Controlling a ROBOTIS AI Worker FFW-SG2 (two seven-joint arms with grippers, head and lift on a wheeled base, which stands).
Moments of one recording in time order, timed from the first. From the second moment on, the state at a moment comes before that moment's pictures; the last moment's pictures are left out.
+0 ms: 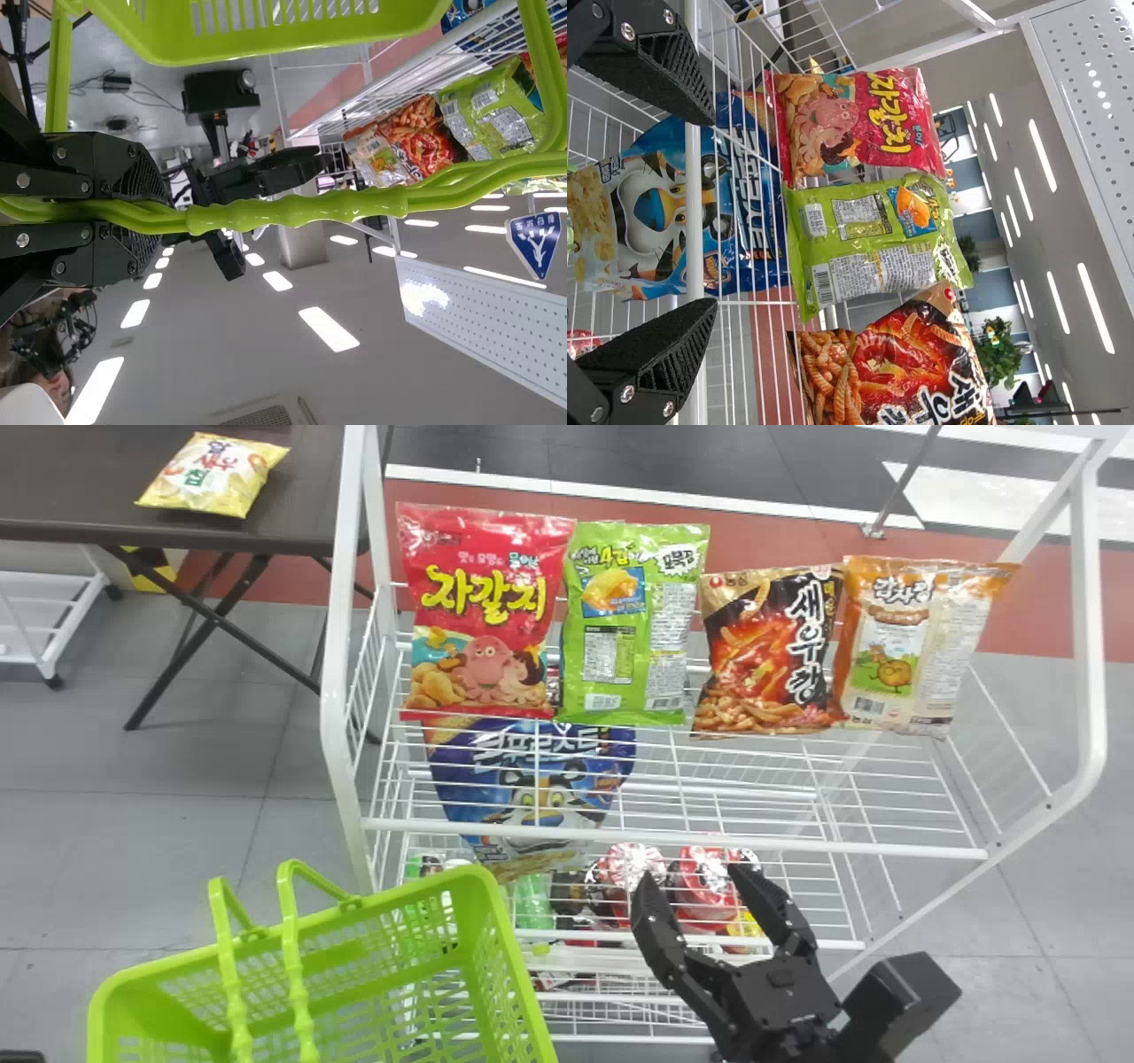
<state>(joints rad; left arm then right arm) 0.63 0.00 0.35 -2.11 0.28 1.33 -1.57 0.72 0.00 0.00 -1.98 -0.20 -0.10 0.28</state>
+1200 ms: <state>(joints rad) 0.63 0.00 0.36 -2.11 0.28 1.36 -1.57 0.44 0.00 0.16 -1.90 -0.10 0.04 0.15</state>
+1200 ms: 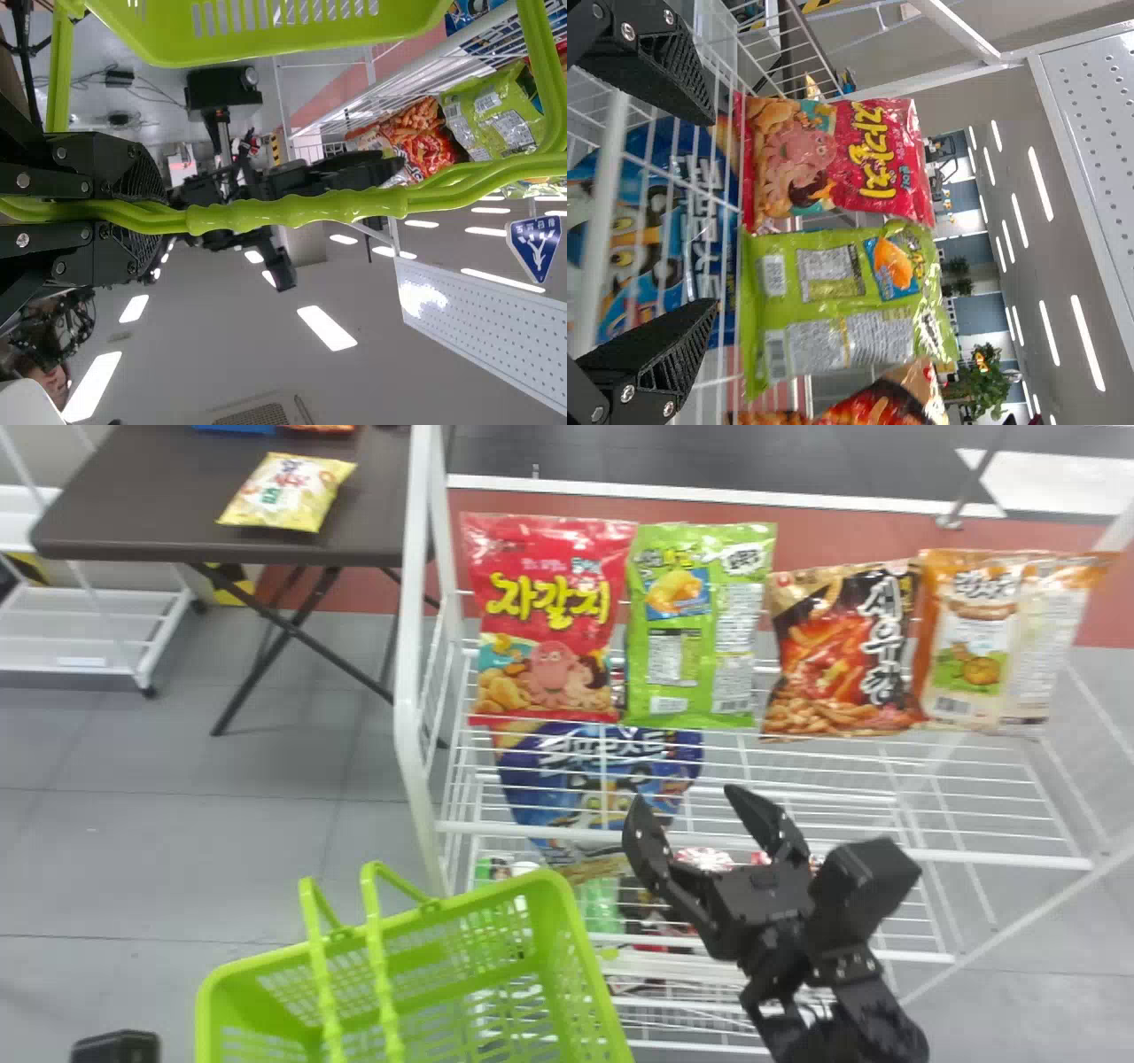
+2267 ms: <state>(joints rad) 0.58 0.03 0.37 -2.06 0.29 1.39 -1.57 -0.24 0.00 0.41 -1.31 -0.09 0.16 -0.01</state>
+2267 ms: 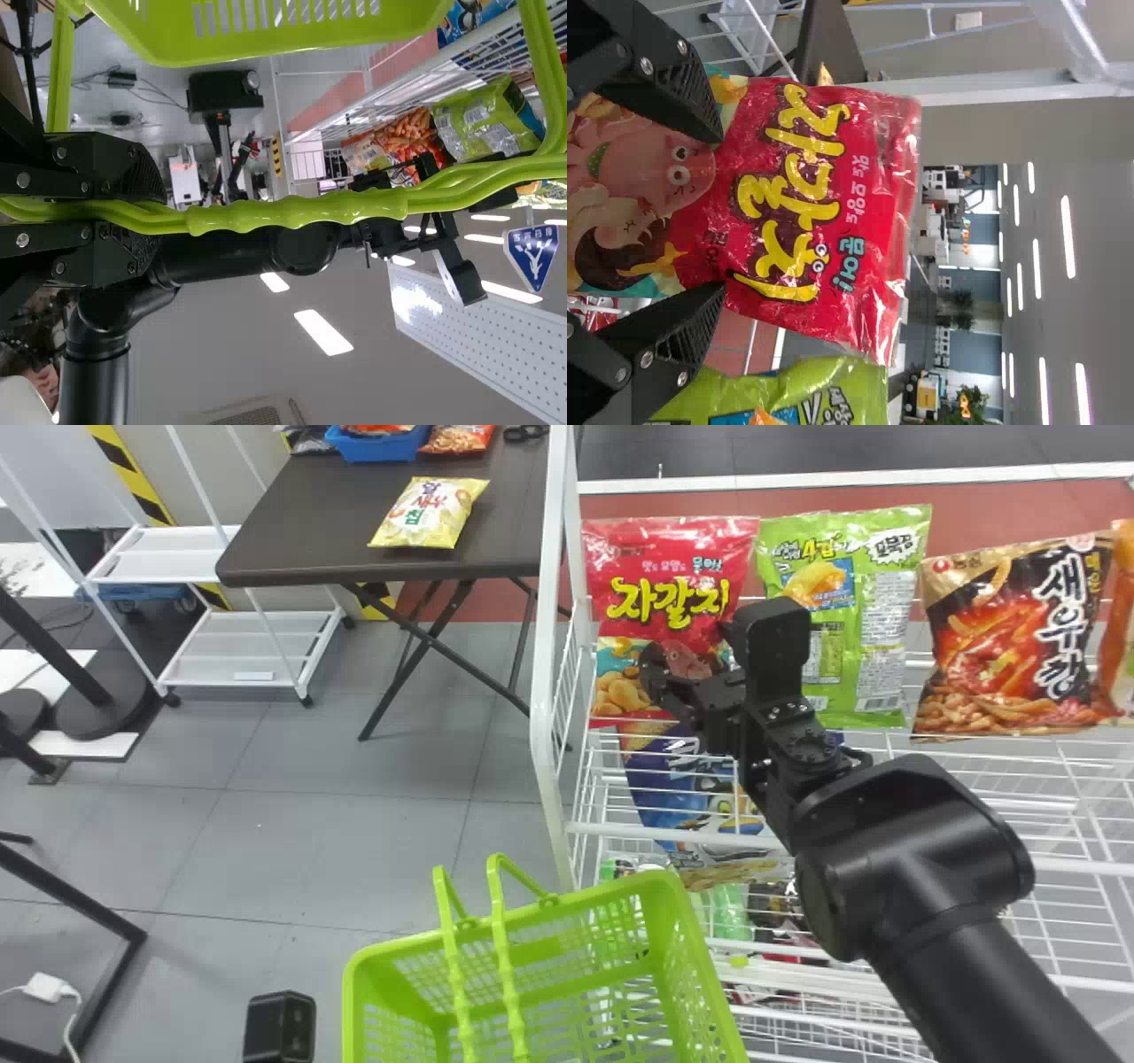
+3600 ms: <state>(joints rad) 0.50 0.03 0.42 -2.03 0.28 1.46 -1.57 0.52 -0.08 0.13 -2.30 -0.24 0.45 0.19</state>
